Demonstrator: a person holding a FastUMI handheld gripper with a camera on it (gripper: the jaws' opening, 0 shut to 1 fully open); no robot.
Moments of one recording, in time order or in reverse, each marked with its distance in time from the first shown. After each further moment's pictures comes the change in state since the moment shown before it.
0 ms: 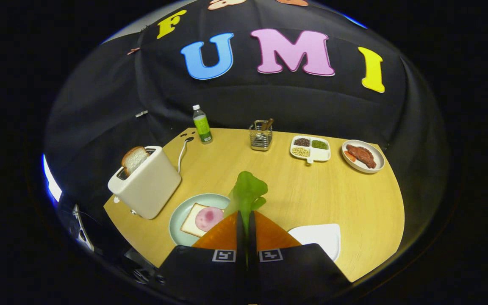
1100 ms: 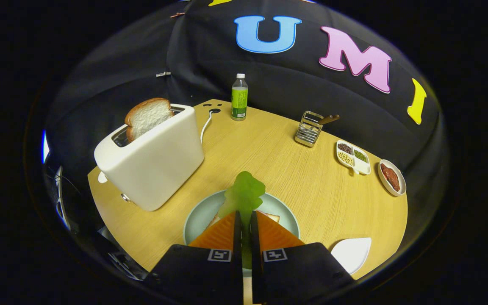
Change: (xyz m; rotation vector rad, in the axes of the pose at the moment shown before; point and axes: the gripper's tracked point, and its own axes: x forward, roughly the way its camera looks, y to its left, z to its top) arm 0.092 0.098 -0.043 -0.226 0.114 -0.016
